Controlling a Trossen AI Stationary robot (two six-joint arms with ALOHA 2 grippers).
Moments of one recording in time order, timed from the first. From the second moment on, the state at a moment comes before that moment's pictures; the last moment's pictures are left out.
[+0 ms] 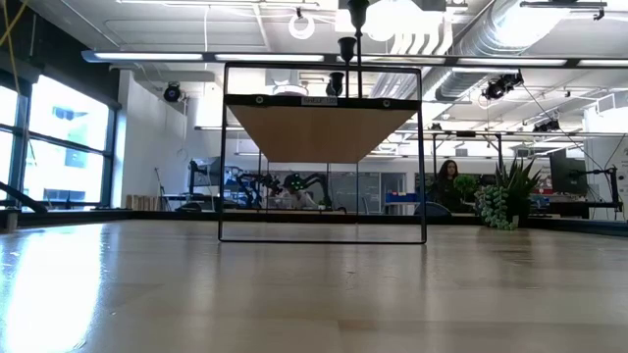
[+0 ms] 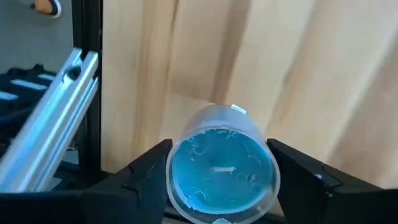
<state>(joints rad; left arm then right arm) -0.41 1.69 1.80 -0.39 -0.16 -0.35 1.08 1.60 1.00 -0.84 -0.12 0.90</state>
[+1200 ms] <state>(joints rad) -0.41 1.76 1.80 -0.58 -0.27 -0.16 0.61 1.52 1.73 -1.20 0.29 0.63</state>
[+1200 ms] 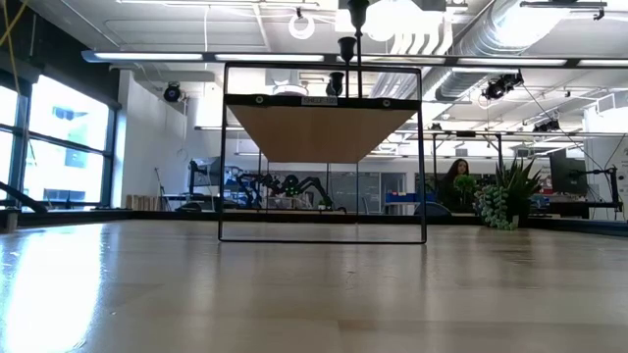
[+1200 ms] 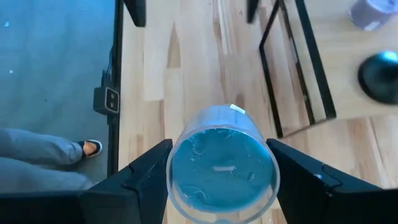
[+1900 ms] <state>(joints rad) -0.32 1.84 1.80 -0.36 -0.21 -0.34 0.59 1.52 1.73 -1.18 0.28 0.44</state>
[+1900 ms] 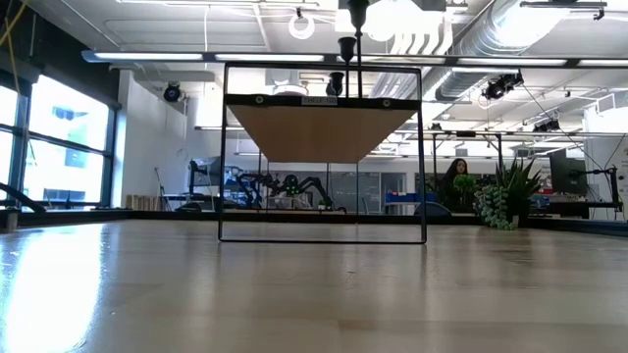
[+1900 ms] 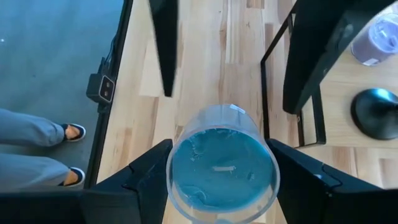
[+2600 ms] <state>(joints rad) -0.32 1.90 1.81 -0.29 -0.19 -0.32 0.59 1.52 1.73 -1.18 0.28 0.39</state>
